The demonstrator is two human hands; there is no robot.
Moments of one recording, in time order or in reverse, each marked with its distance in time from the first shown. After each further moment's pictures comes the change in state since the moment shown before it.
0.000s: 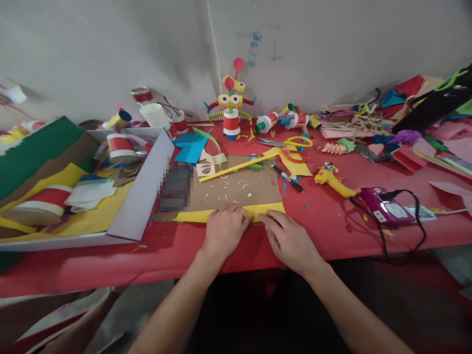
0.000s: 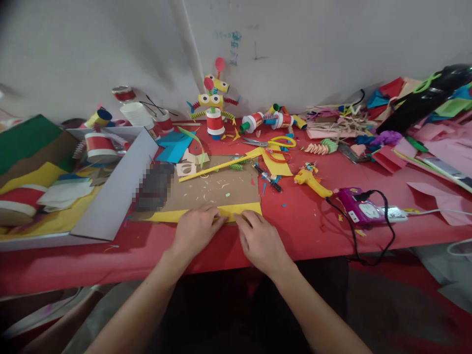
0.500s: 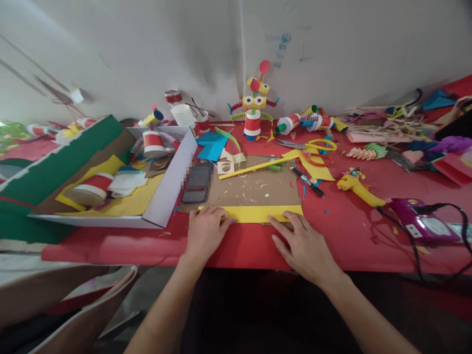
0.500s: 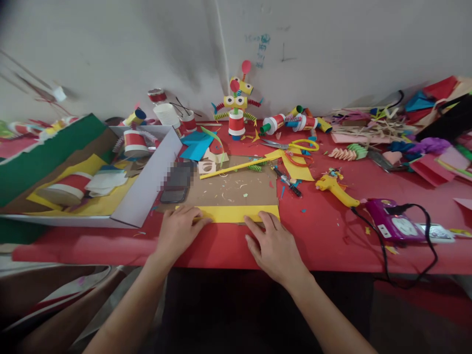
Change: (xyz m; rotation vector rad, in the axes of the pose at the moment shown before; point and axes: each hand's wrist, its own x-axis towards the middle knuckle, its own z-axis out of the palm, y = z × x) left_hand -0.042 -0.062 -0.007 -0.026 0.084 -0.188; right_hand -0.002 -0.008 0.002 -0.137 -0.073 0.027
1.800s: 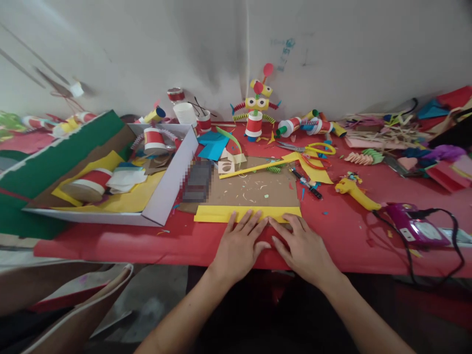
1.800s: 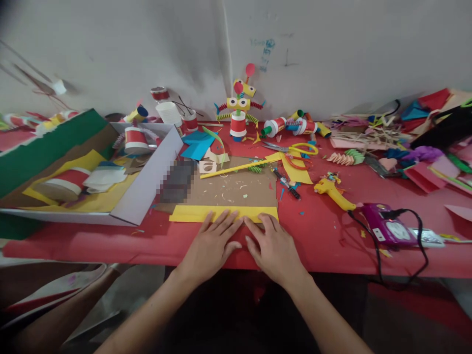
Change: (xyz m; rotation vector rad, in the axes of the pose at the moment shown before) left_hand -0.025 0.057 0.025 -0.115 -0.048 0.367; right_hand 0.000 0.001 -0.006 0.016 -0.016 -0.026
